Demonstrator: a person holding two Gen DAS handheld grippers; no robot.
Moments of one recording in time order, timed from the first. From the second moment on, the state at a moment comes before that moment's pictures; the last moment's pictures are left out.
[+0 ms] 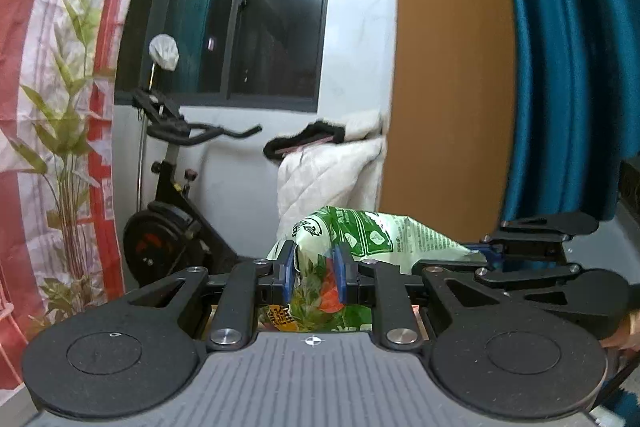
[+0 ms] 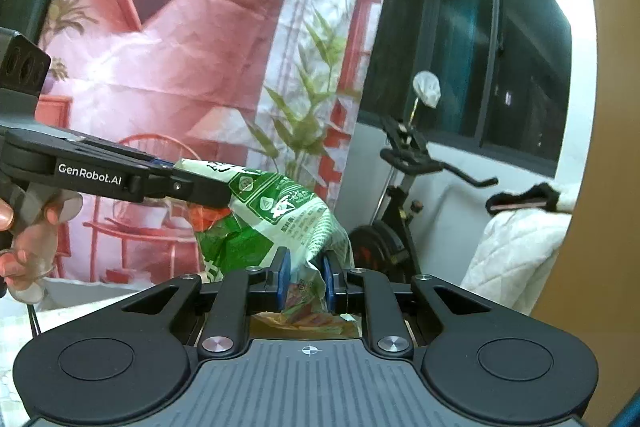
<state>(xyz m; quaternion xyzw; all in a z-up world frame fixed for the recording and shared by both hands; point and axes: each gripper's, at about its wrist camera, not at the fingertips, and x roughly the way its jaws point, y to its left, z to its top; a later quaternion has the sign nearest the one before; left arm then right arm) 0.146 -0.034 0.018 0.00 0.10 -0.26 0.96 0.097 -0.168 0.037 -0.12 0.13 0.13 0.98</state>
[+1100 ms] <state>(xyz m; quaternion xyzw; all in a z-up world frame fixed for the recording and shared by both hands) 0.198 -0.022 -0.035 -0.02 0.25 -0.18 0.95 0.154 -0.219 -0.059 0.00 0.25 0.03 0.97</state>
